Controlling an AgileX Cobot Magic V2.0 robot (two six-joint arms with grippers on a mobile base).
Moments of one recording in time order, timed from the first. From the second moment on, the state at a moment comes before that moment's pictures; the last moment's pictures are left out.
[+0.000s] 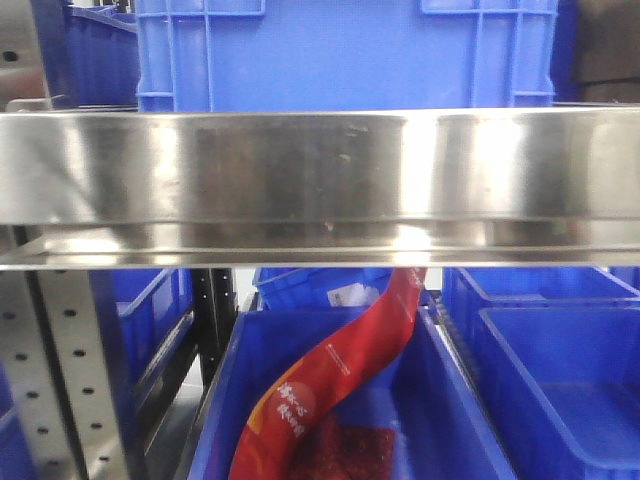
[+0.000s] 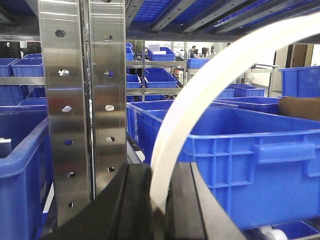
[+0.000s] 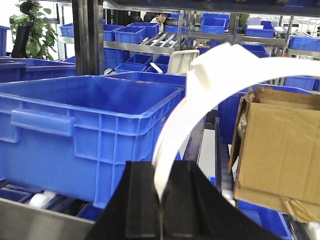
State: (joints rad) left arm -0.24 0.27 -0.61 0.01 0.29 0.00; right arm 0.37 0.25 -0.71 -0.16 0.55 0.11
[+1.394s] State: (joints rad) left arm -0.24 0.27 -0.61 0.01 0.29 0.00; right arm 0.37 0.25 -0.71 -0.16 0.55 0.11
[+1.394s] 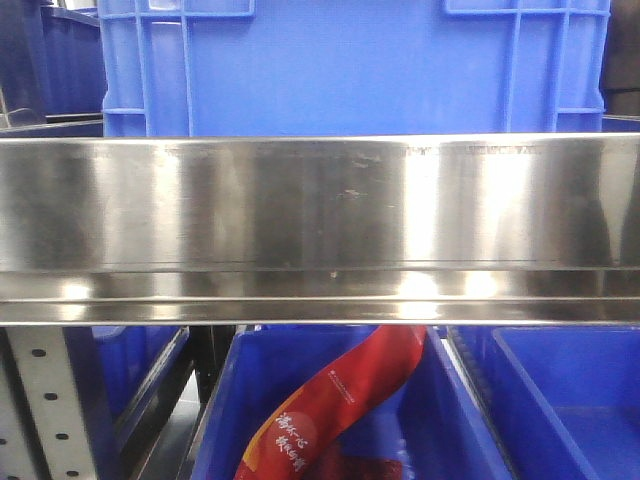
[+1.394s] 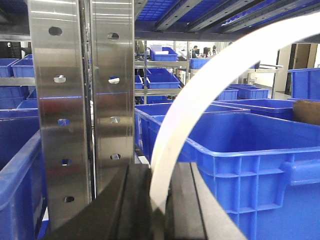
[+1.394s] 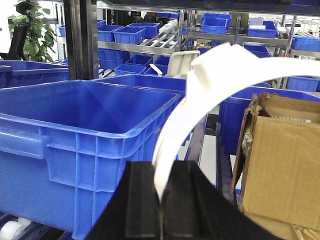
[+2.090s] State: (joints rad) left arm -0.24 0.27 -0.61 0.01 0.28 0.00; right arm 0.37 0.25 -0.71 -0.16 0.55 0.11
